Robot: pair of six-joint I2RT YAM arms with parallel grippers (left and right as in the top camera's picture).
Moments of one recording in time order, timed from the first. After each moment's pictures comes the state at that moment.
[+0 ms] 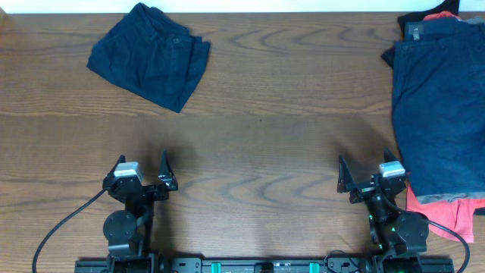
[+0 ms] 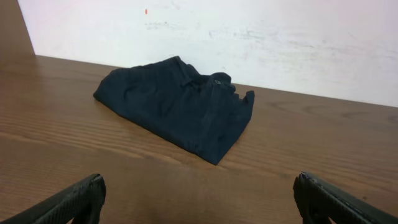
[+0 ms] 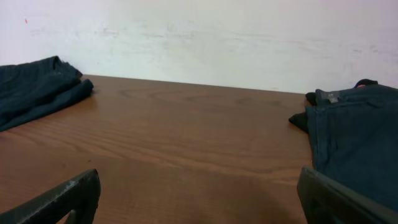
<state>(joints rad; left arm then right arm) 0.07 0.01 0.03 -0.13 0.04 -0.14 0.07 0.01 0.01 -0.06 -0.12 0.01</state>
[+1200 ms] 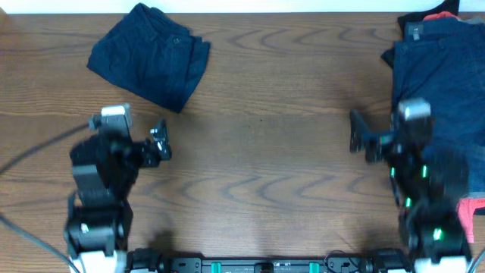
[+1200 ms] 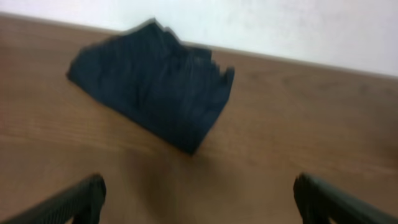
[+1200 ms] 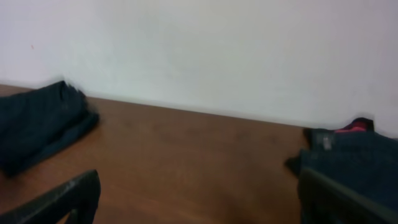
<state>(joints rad) 0.07 0.76 0.76 -0.50 0.15 -0.13 0.07 0.71 0.69 -0.18 -0.14 -0.01</state>
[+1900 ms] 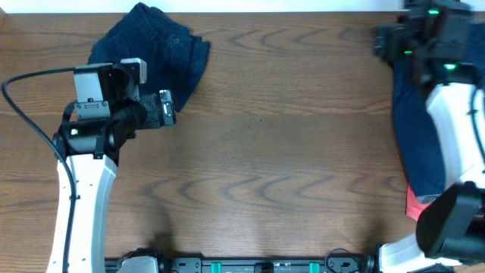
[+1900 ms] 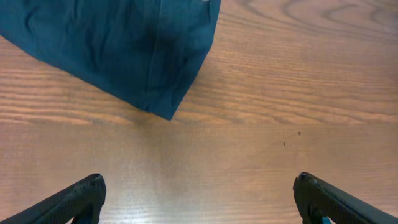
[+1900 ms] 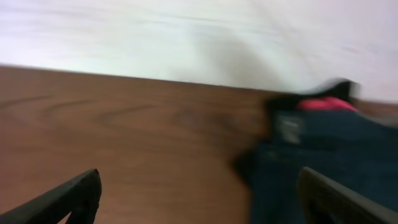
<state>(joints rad) 0.06 1.28 1.19 -0.79 0.26 -0.06 -0.17 1.72 1.47 -0.32 -0.12 -0.12</state>
